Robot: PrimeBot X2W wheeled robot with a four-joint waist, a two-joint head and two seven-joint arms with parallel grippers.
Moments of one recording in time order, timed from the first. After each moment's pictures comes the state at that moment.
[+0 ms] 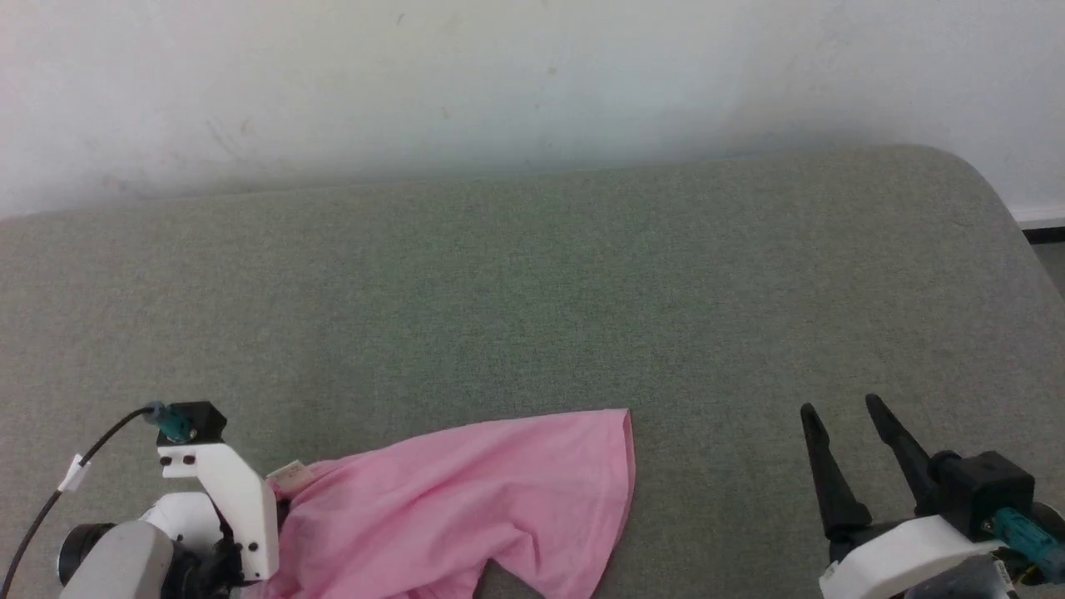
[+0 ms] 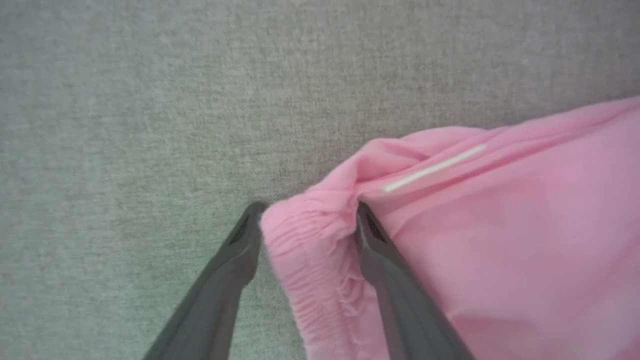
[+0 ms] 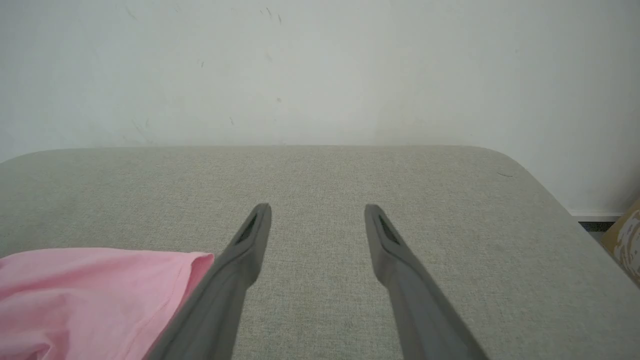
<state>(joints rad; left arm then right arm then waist) -0.22 0.48 -0.30 0.40 -0.63 0.03 0.65 0.15 -0.05 0.01 -0.16 0.12 0.13 0.03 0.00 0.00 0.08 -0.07</state>
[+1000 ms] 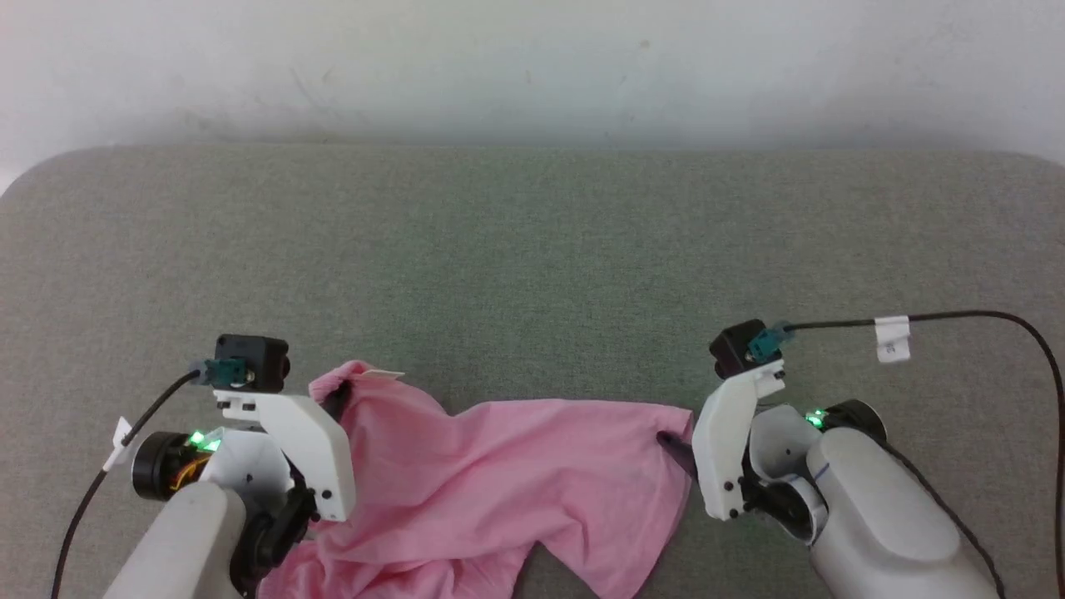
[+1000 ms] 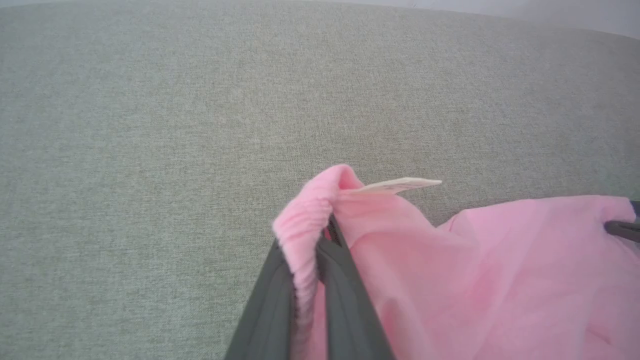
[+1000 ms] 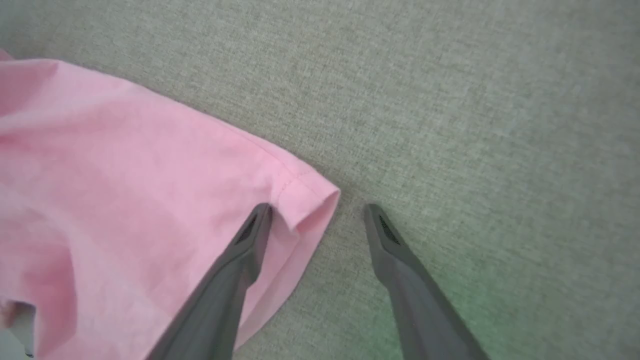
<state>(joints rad) -0.26 0.40 -0.33 0.18 -0.55 0.07 0.39 -0.43 -0.11 0.39 0.61 0.42 0.13 0.53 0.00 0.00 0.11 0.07</state>
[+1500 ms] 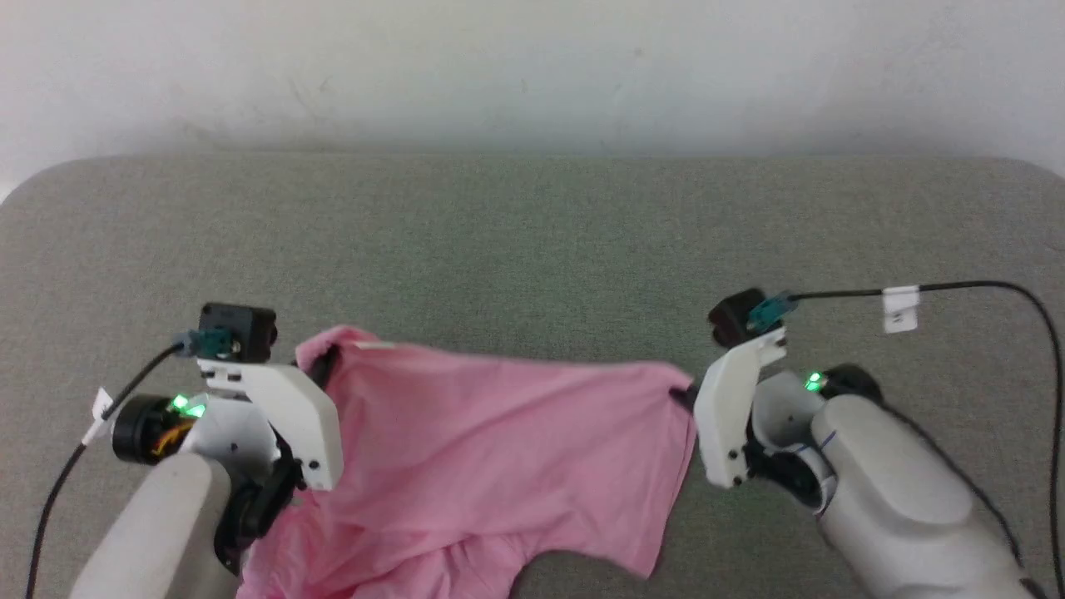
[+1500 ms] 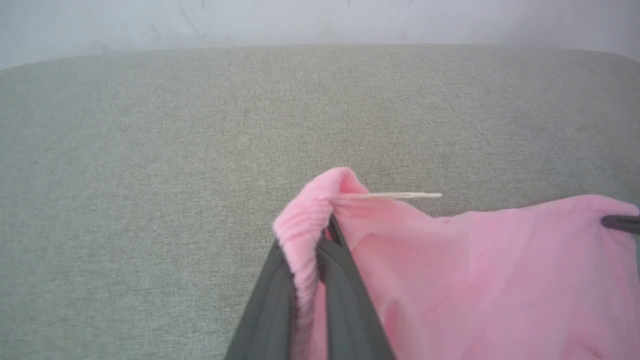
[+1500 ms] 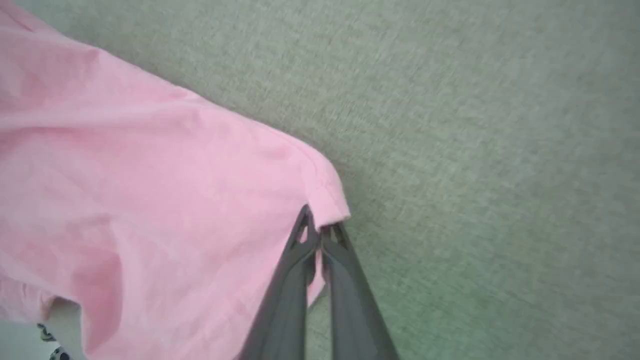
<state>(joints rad) -0.29 0.43 -0.33 0.16 -0.54 0.07 0.38 -0.54 -0.15 0.53 0.66 0.57 0.13 0.53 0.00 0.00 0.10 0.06</state>
